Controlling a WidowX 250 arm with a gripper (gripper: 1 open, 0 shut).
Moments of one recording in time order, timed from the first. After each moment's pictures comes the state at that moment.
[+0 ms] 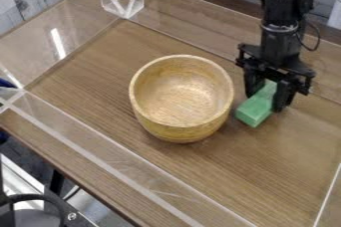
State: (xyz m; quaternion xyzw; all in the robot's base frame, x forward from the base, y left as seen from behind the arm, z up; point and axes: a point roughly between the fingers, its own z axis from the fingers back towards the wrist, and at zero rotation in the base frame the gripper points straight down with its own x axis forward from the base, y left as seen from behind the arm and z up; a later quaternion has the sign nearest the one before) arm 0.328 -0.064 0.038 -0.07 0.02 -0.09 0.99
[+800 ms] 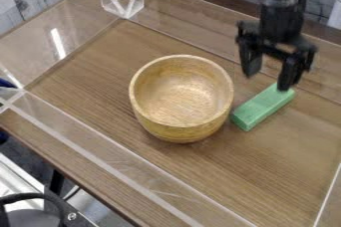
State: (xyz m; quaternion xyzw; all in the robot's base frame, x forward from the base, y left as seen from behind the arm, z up) arm 0.335 -0.055 0.091 -0.07 -0.03 -0.08 0.99
